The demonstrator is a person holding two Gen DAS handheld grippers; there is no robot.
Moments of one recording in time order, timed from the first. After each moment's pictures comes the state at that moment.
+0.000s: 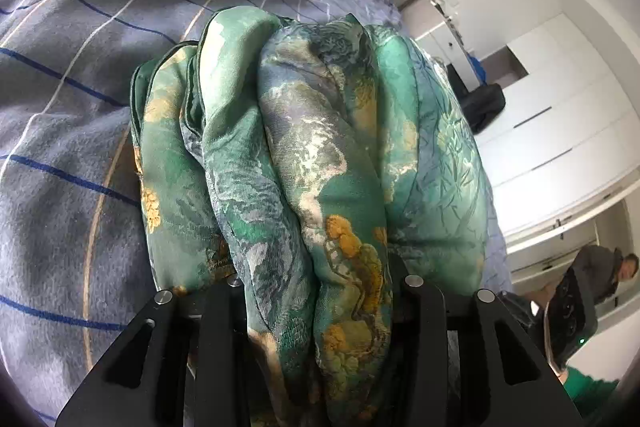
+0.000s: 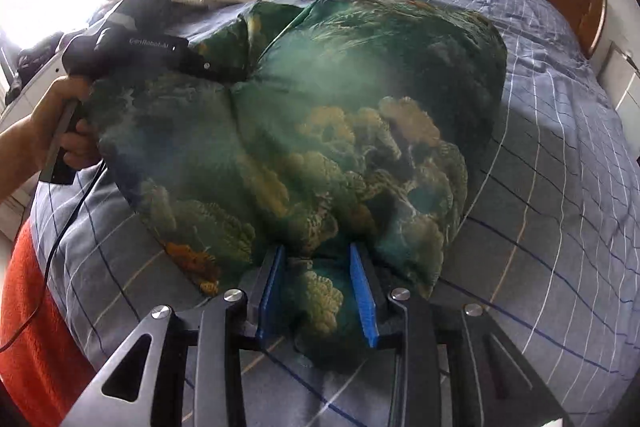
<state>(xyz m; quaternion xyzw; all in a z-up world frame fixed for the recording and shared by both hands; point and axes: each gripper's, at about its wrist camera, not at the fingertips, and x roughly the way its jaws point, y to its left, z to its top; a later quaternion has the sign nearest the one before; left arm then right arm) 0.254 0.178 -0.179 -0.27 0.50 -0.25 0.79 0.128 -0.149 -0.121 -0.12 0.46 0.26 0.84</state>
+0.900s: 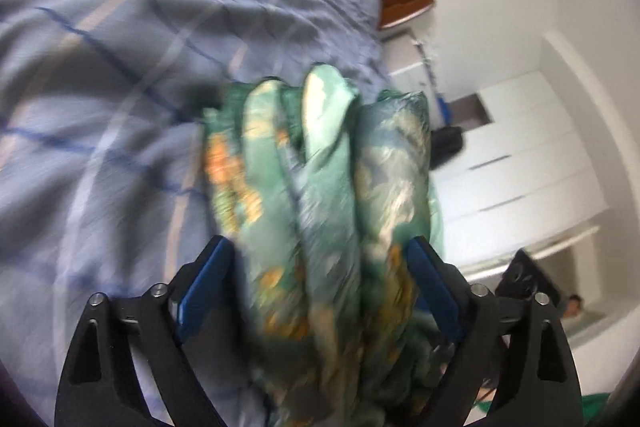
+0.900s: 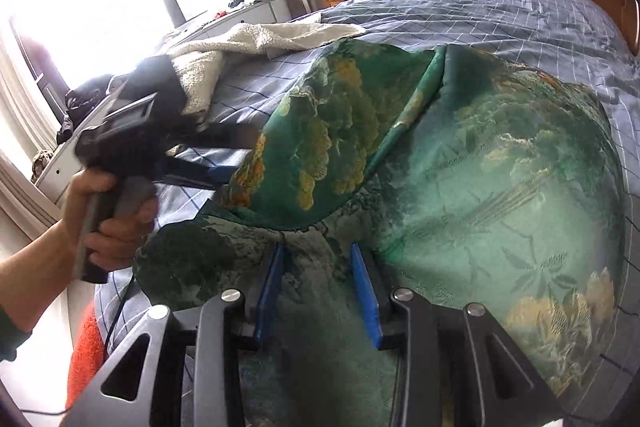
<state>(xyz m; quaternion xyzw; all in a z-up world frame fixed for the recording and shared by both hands) 0.252 0.236 -0.180 -0.40 0.46 -0.30 0.74 0.189 -0.056 -0.097 -0.04 0.43 0.36 0.83</state>
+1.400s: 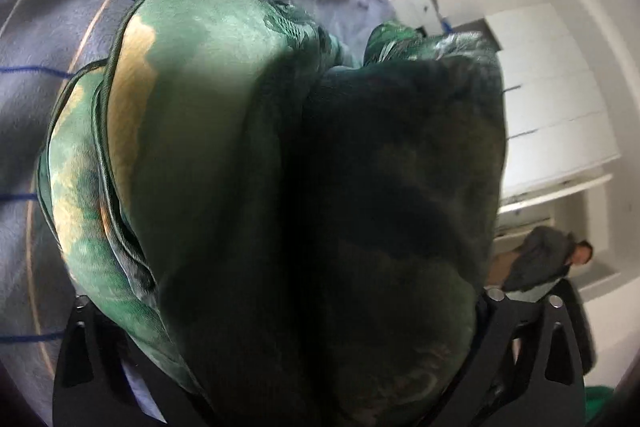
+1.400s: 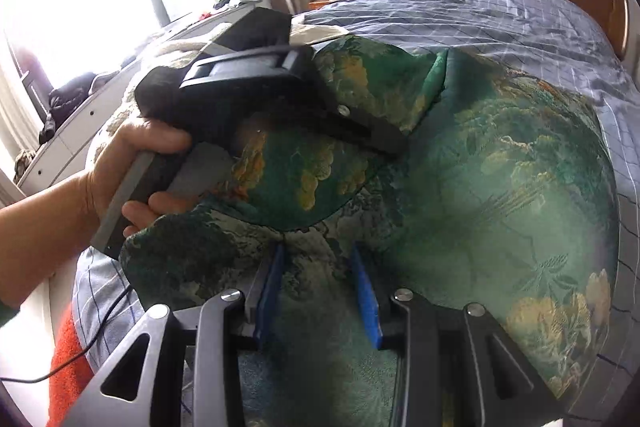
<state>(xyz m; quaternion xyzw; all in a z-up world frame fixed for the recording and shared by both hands) 0.346 0.132 -0.187 -0.28 0.56 -0.34 0.70 0.182 -0.058 -0.104 -0.04 0.42 0.33 0.84</state>
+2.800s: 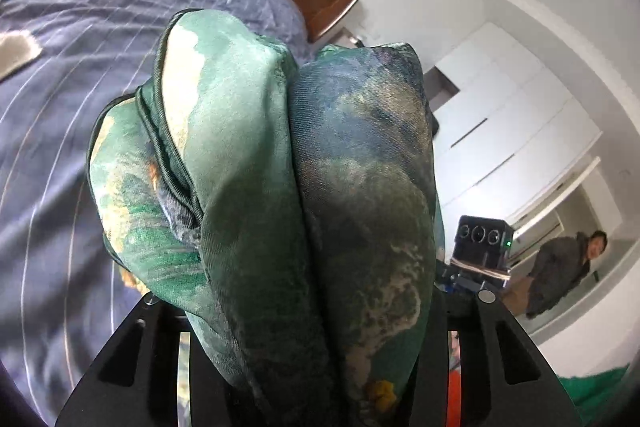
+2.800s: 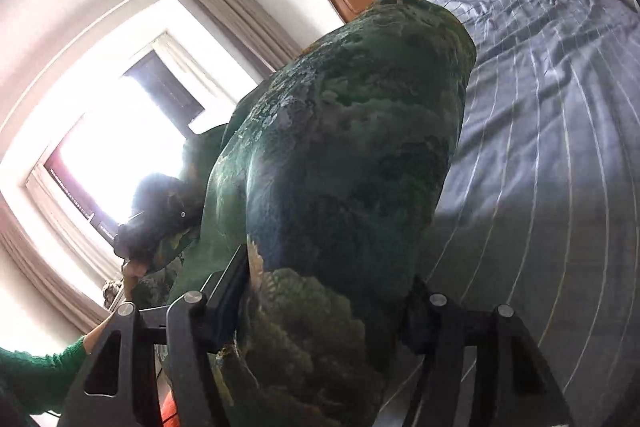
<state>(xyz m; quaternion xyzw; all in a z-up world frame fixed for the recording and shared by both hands) 0.334 0.128 -0.038 -0.27 0.39 -0.35 0.81 0.287 -0.234 -0.045 0.21 0.35 0.39 0.83</state>
